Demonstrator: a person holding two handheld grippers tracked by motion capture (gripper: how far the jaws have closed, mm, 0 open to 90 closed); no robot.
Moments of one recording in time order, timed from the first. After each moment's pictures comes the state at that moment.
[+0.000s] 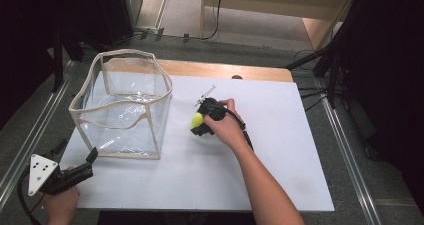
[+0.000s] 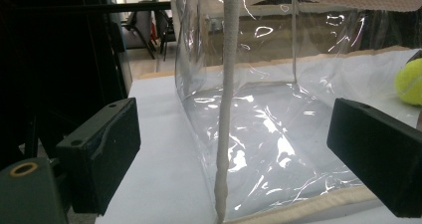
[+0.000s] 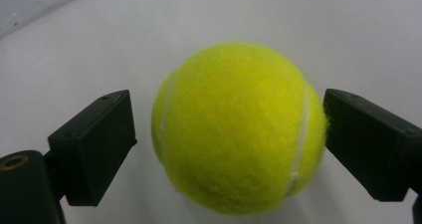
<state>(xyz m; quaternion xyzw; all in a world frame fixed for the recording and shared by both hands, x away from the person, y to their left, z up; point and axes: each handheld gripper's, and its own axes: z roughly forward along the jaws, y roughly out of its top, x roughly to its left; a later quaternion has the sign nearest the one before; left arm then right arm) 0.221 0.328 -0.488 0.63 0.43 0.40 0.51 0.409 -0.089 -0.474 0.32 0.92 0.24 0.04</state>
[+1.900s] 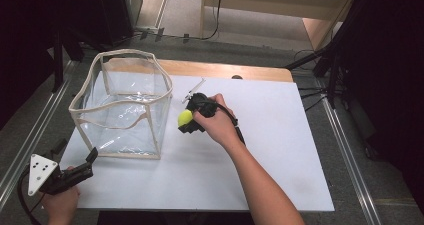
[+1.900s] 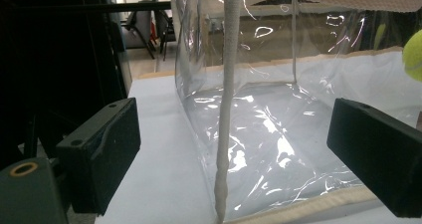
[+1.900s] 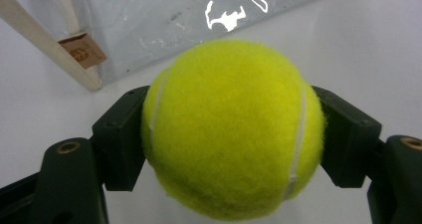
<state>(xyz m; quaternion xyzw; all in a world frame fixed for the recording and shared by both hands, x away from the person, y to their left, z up) 0.221 0.329 -0.488 0.63 0.43 0.40 0.51 0.398 -0.060 -0.433 0.25 0.93 0.27 0.01</state>
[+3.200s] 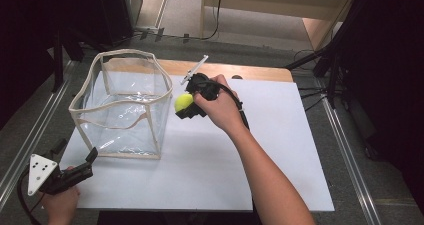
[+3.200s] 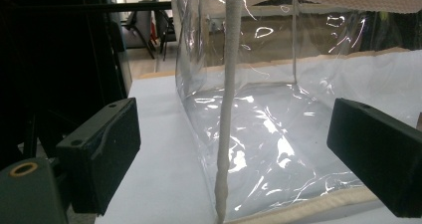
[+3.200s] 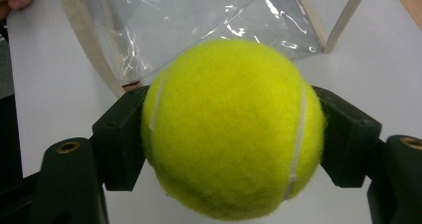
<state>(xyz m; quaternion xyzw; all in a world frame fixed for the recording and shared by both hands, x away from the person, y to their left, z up) 0.221 0.329 -0.488 0.63 0.43 0.40 0.51 0.400 -0.063 -0.361 0.22 0.93 0.30 0.02</state>
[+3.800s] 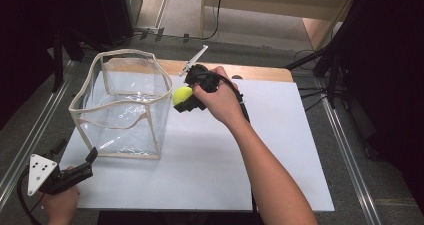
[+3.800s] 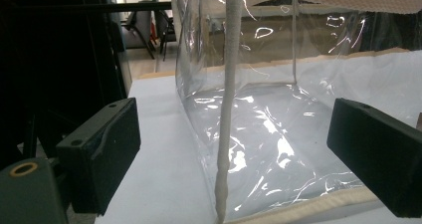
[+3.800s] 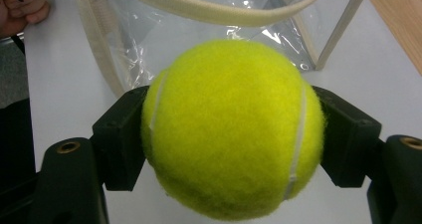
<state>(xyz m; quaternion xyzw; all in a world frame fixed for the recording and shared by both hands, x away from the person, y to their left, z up) 0.221 0.329 -0.488 0.63 0.43 0.40 0.51 0.406 -0.061 -0.337 0.21 0.93 0.30 0.02</state>
